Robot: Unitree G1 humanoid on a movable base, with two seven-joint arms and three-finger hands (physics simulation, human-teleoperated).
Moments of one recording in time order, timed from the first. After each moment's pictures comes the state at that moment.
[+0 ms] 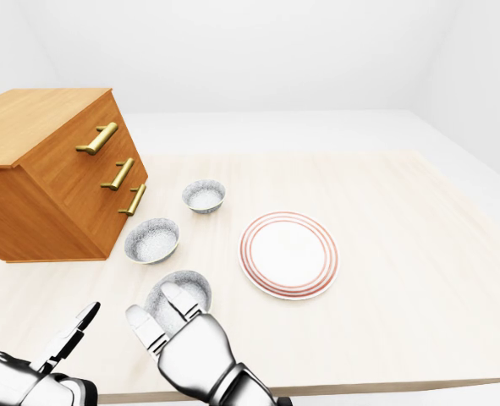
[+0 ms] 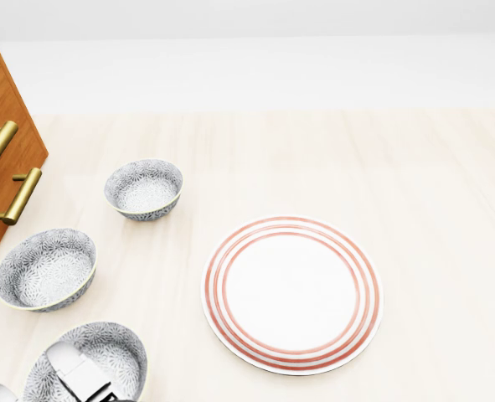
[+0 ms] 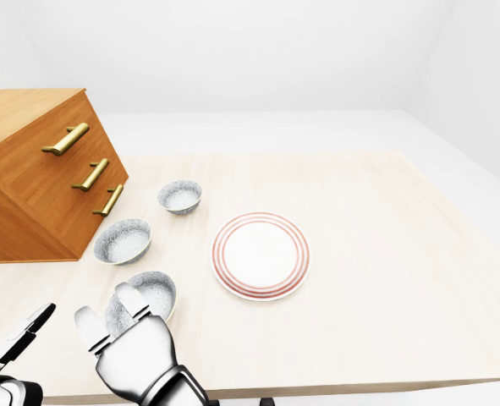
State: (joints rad) left arm 0.24 -0.05 0.62 -0.17 -0.05 -0.09 0.52; right arm 0.18 0.13 0.99 -0.19 -1.61 0.09 0.30
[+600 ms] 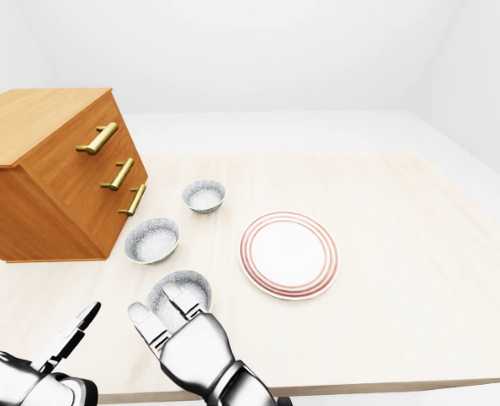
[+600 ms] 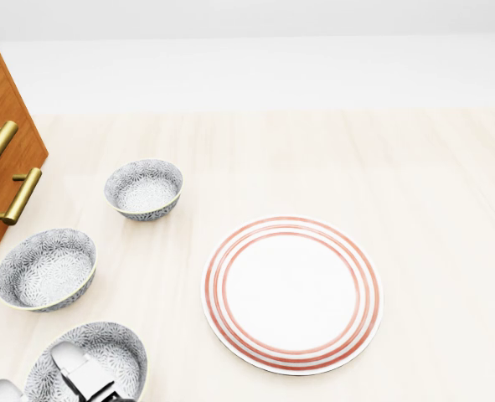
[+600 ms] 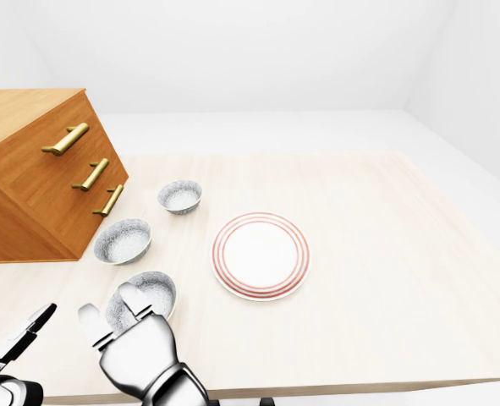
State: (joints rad) left arm 0.24 -0.04 0.62 -0.17 -0.05 -0.09 0.52; right arm 0.17 0.15 0.97 -0.13 -1.53 0.09 0.23
